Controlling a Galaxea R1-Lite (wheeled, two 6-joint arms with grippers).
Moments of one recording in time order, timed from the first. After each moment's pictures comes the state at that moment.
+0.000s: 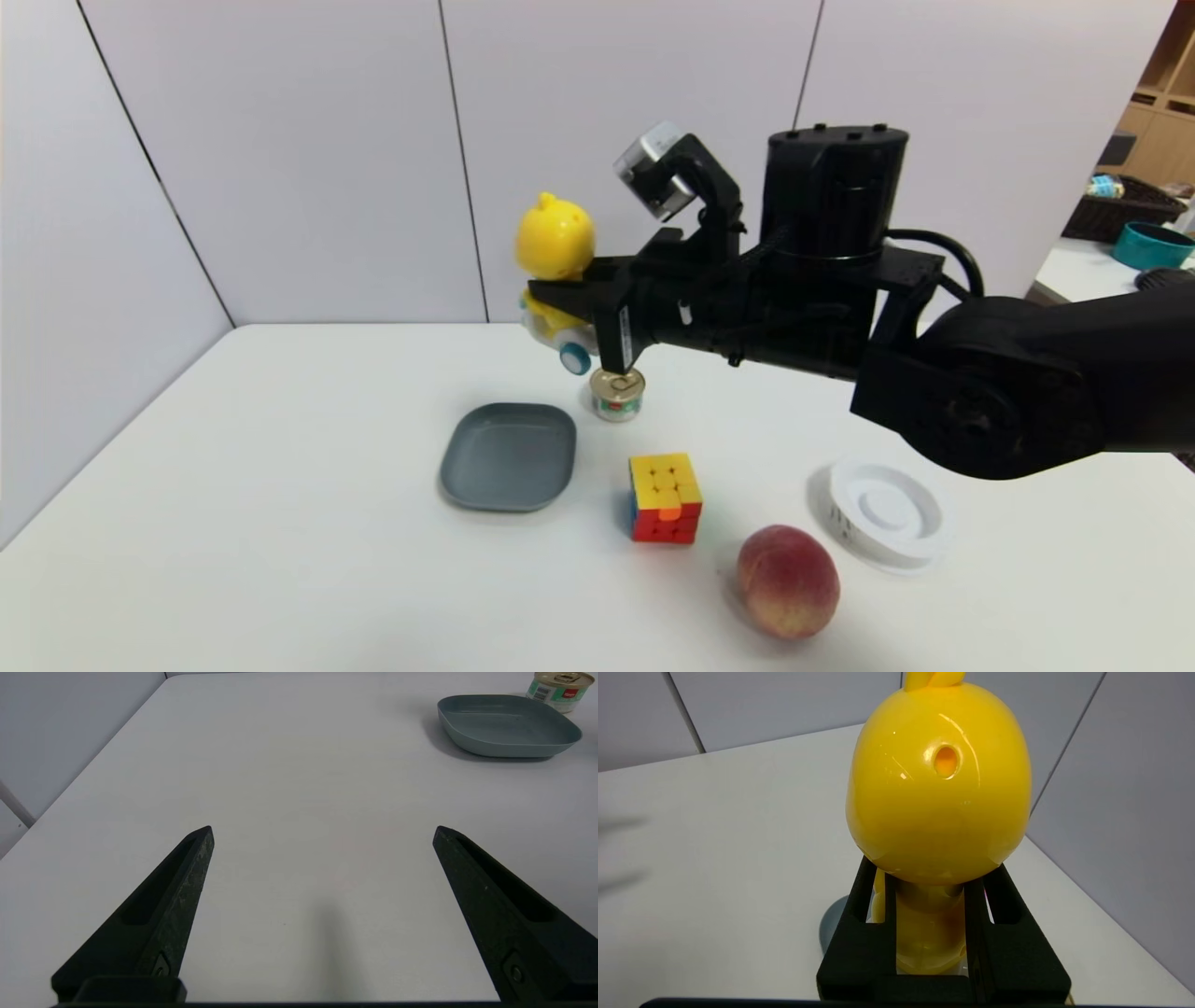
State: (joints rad) left arm 0.01 0.00 0.00 0.00 0.00 0.00; right arm 0.73 1.89 -1.29 -0.56 0.32 -0.16
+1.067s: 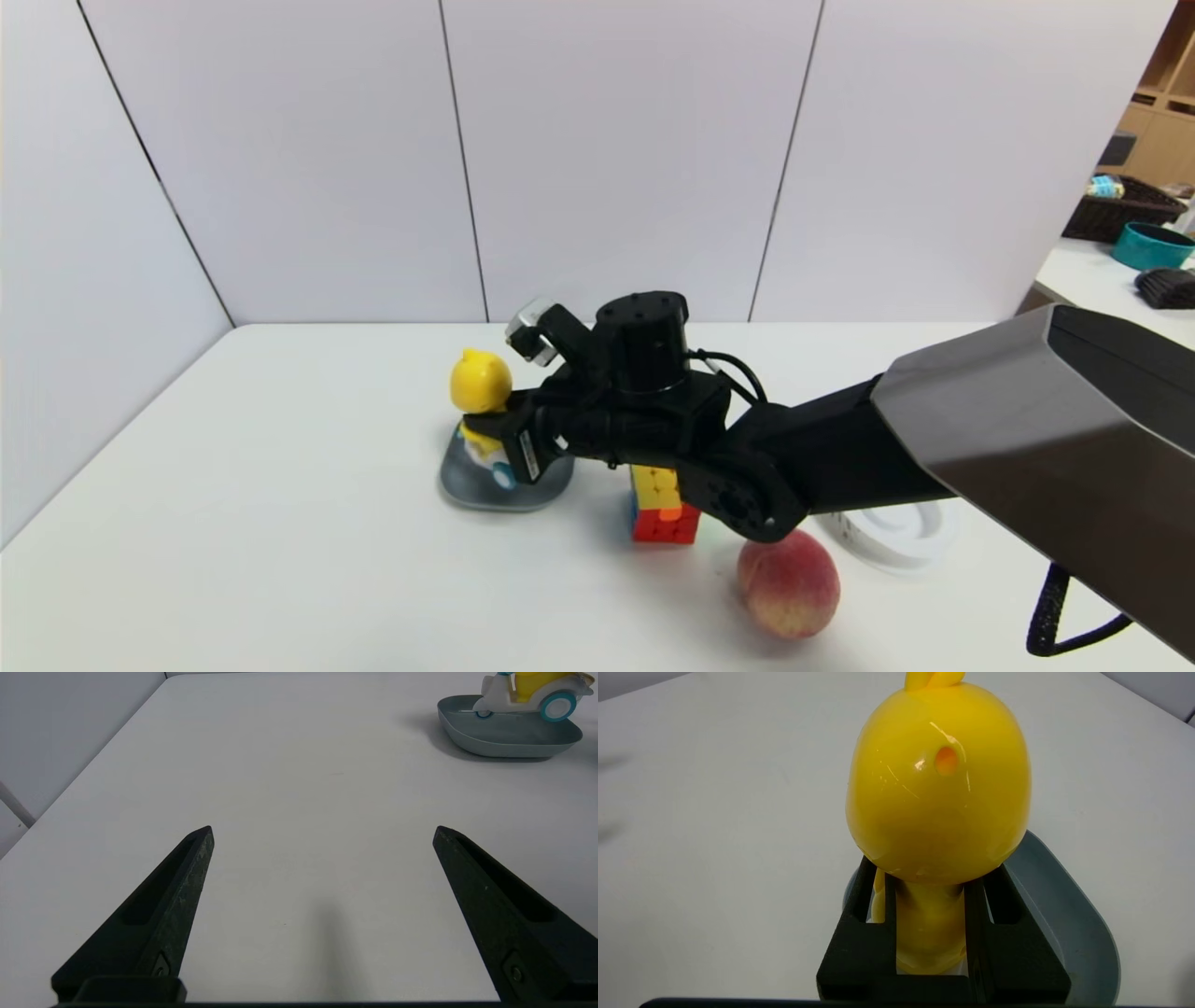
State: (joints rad) left arm 0.01 0.00 0.00 0.00 0.00 0.00; right arm 0.80 2.22 -1.36 -0.63 0.34 -0.05
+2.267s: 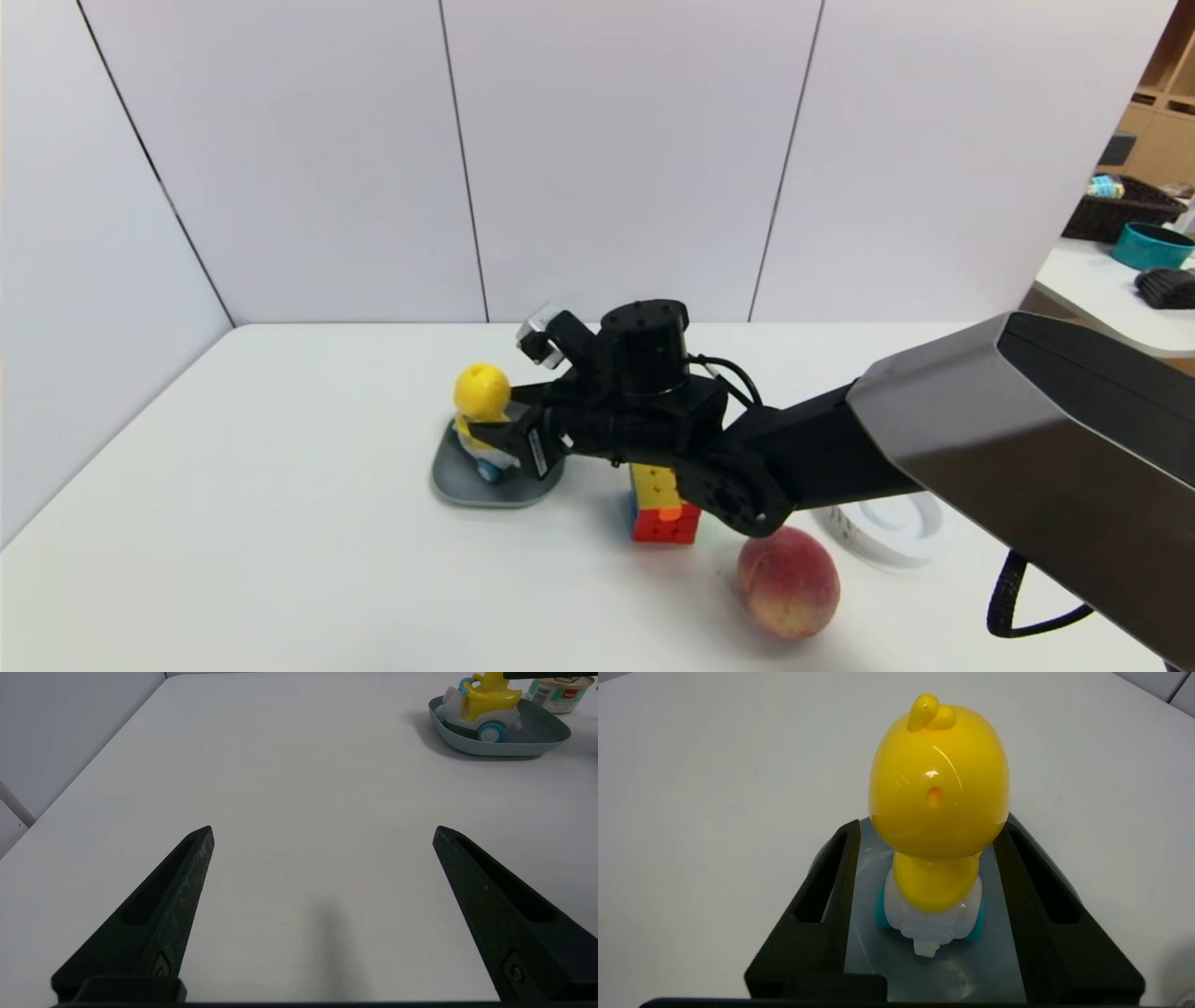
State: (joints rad) left arm 0.01 0.00 0.00 0.00 0.00 0.00; right arm 0.77 2.25 -1.37 -0.64 0.33 -0.06
